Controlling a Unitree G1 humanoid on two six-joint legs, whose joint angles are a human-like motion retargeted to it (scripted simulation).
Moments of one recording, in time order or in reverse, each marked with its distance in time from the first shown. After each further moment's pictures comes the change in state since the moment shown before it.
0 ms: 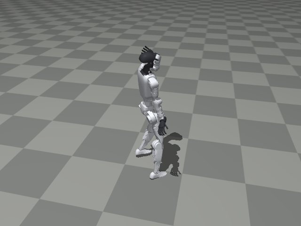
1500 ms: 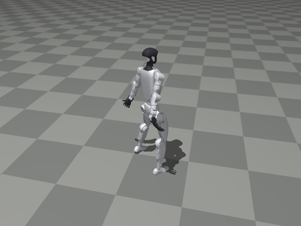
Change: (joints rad) left arm 1.209 -0.101 1.526 2.102 -1.241 0.377 -1.138; right arm 0.466 0.070 -0.326 0.049 0.562 0.553 1.924; waist 0.027 -0.240 0.149; left_leg 0.321 0.273 0.131 -0.651 0.609 -0.130; right_leg 0.128 0.119 -0.144 -0.107 0.001 -0.023
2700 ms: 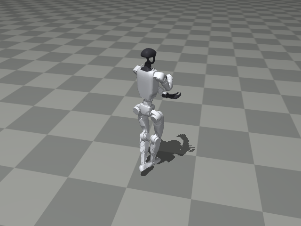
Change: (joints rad) left arm -0.780 -0.957 -1.377 -0.056 -0.049 0.462 -0.728; right arm -1.094 -0.023 1.895 -1.040 -1.539 -0.629 0.219; waist -0.076 0.088 -0.092; left_leg -0.007 -0.538 0.019 0.270 -0.555 0.023; right_leg -0.163 0.137 -0.179 0.040 -0.017 -0.140
